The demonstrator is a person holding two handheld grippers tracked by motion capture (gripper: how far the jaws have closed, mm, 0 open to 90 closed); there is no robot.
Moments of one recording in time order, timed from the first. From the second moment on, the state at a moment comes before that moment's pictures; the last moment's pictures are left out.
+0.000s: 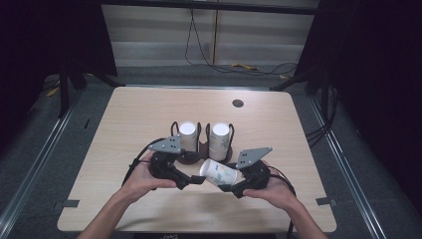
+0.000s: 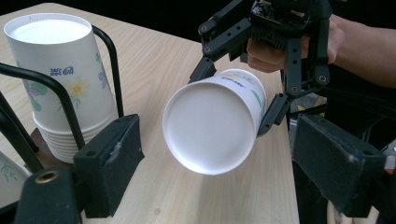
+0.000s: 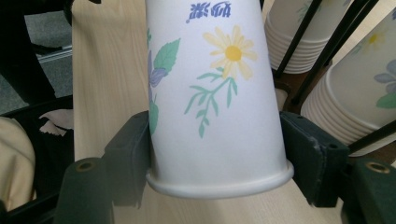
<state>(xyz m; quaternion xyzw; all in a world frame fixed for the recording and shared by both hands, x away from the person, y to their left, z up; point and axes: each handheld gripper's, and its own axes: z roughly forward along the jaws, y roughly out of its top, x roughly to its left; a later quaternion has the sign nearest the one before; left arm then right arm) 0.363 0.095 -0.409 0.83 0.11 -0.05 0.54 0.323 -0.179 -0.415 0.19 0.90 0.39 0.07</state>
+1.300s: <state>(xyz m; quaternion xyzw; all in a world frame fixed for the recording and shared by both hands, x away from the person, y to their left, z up) 0.357 0.083 -0.418 0.86 0.07 -0.02 0.51 0.328 -0.151 -0.387 0.12 0.95 0.27 0.08</state>
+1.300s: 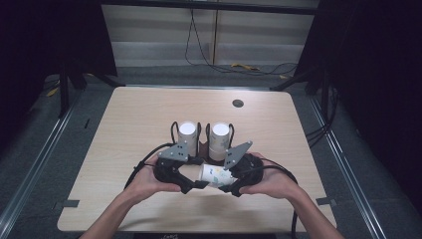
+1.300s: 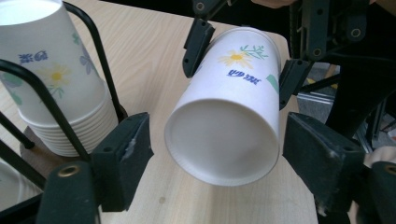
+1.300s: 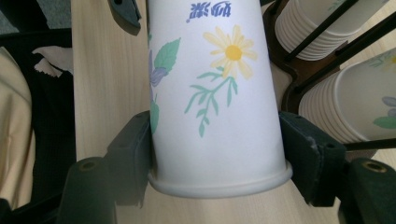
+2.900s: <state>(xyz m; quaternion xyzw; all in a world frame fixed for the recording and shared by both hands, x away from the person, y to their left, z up) 0.350 0.071 -0.428 0.90 0.02 -0.03 0.44 0.325 -0.131 -0.402 0.09 0.97 0.22 0.05</state>
